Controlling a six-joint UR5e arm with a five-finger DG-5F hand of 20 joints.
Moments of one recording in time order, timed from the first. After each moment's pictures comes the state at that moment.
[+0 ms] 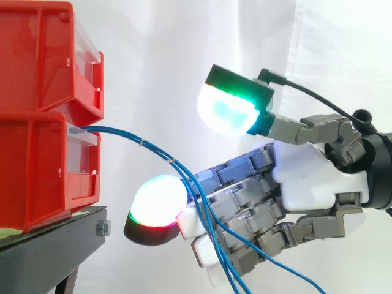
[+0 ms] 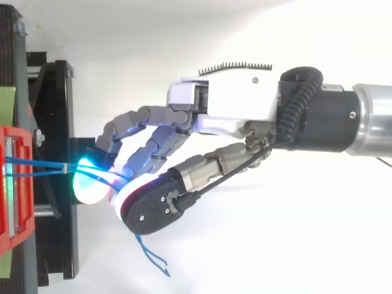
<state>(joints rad) 0.11 -2.29 -1.18 -2.86 -1.44 0.02</state>
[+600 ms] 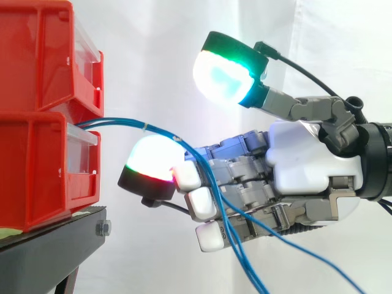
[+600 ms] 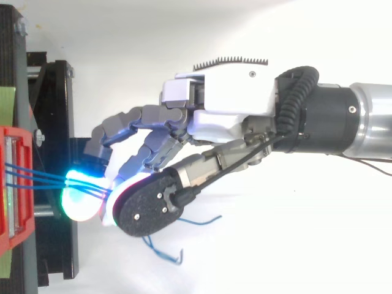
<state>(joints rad) 0.11 -2.29 -1.18 -2.82 -1.46 0.16</state>
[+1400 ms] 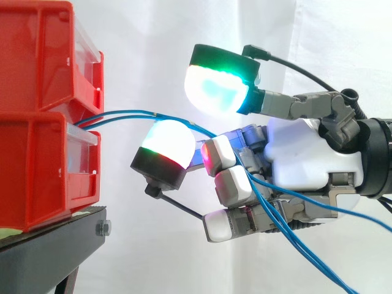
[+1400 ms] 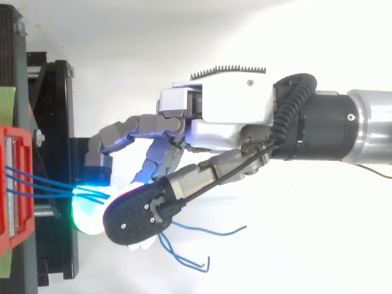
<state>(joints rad) 0.12 -2.30 -1.17 -2.81 -1.46 0.15</state>
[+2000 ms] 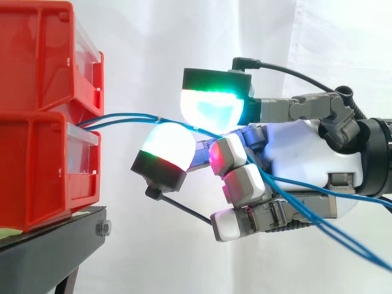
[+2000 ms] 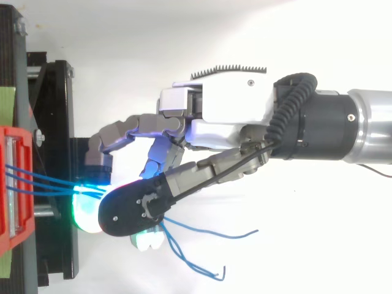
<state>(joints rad) 0.12 -2.30 -1.17 -2.81 -1.45 0.13</state>
